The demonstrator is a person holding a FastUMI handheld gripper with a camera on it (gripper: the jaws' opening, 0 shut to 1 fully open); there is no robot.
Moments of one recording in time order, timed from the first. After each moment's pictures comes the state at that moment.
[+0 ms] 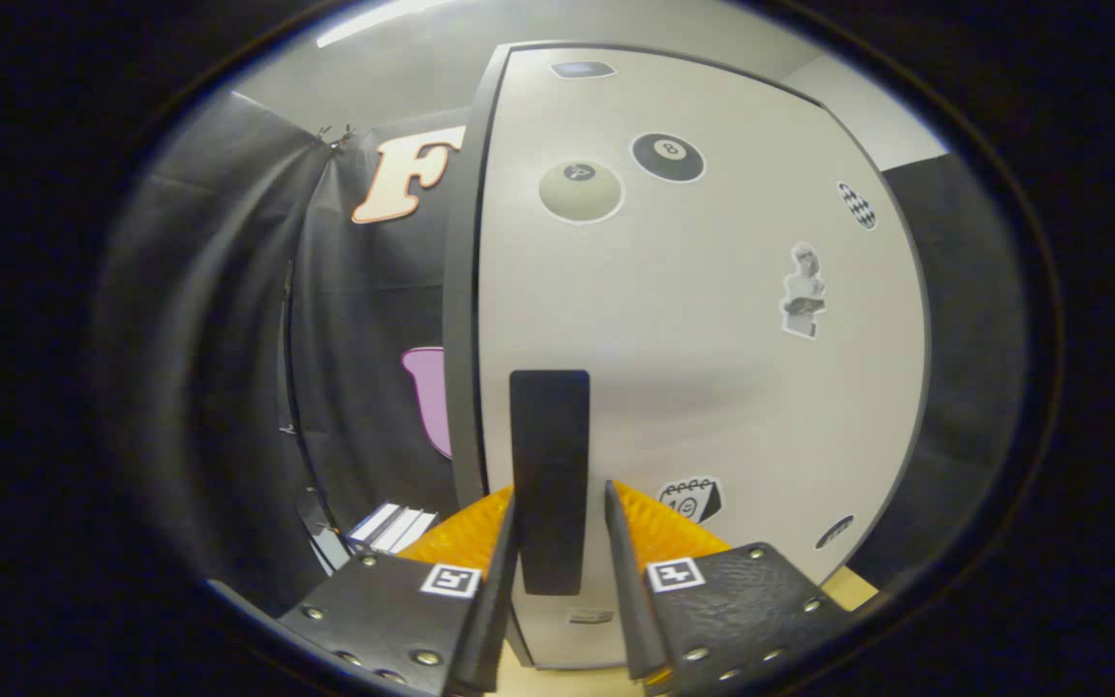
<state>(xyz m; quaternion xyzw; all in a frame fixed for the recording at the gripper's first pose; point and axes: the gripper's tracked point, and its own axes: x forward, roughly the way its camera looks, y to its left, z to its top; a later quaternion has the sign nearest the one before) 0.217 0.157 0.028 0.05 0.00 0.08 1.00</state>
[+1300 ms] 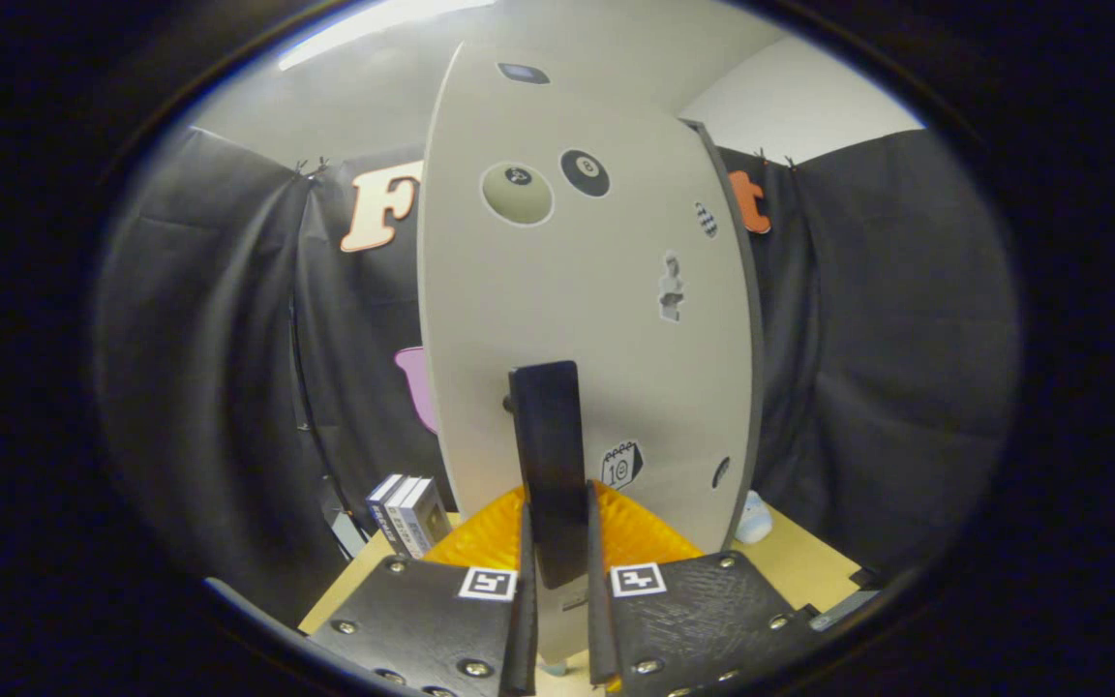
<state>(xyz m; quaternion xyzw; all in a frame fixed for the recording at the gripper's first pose) 0.037 0.028 0.020 0.08 0.03 0.04 1.00</state>
